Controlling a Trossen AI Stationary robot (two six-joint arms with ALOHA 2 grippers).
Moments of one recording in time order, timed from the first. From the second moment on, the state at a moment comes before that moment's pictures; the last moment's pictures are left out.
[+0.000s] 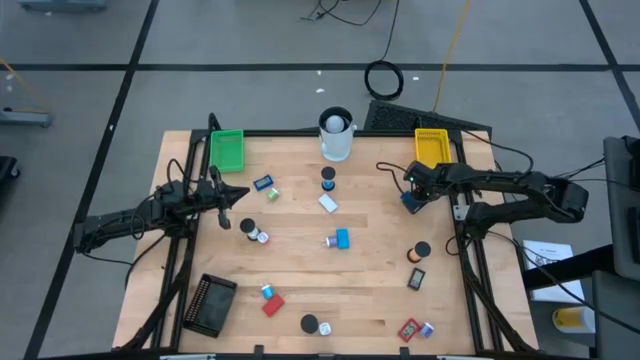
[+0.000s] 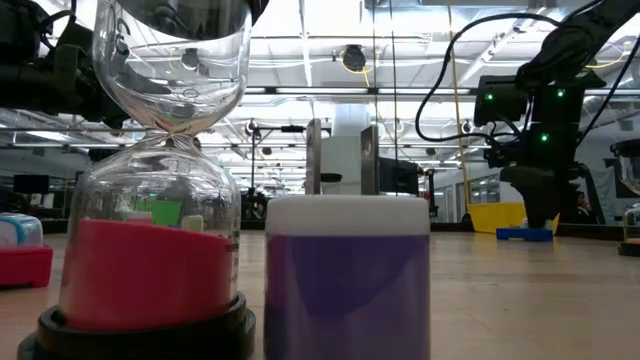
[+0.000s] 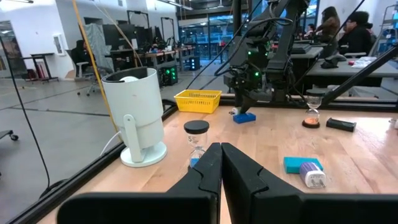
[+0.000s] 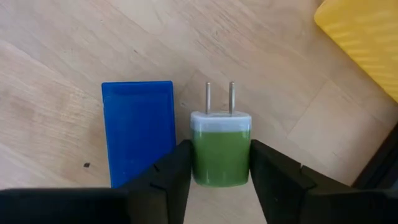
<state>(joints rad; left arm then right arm) 0.24 0.02 0.02 0.03 -0.02 0.07 -0.52 1.16 0.50 -0.71 0.20 0.40</state>
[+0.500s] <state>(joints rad) 0.24 0.02 0.02 0.02 -0.02 0.03 -0.46 1.09 0.63 -0.85 0.21 0.41</state>
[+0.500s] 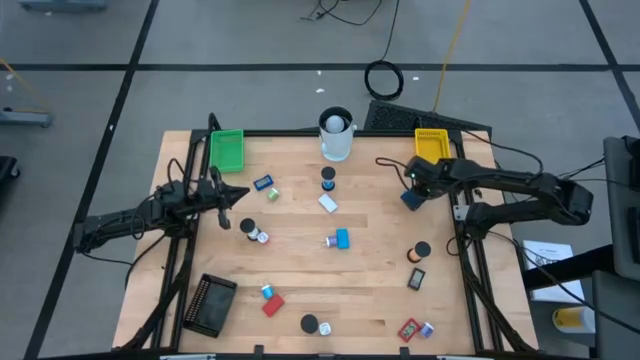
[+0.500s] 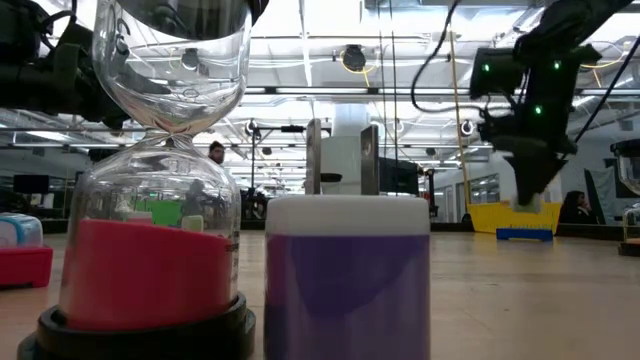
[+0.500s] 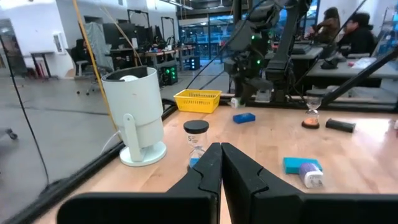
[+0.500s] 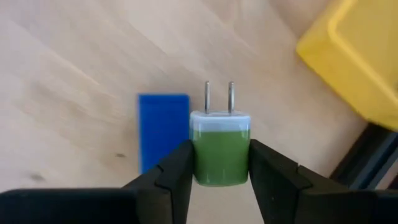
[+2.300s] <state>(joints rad) 0.02 1.50 0.73 0.41 -0.11 -0.59 0.22 1.53 0.64 0.51 0.66 -0.33</state>
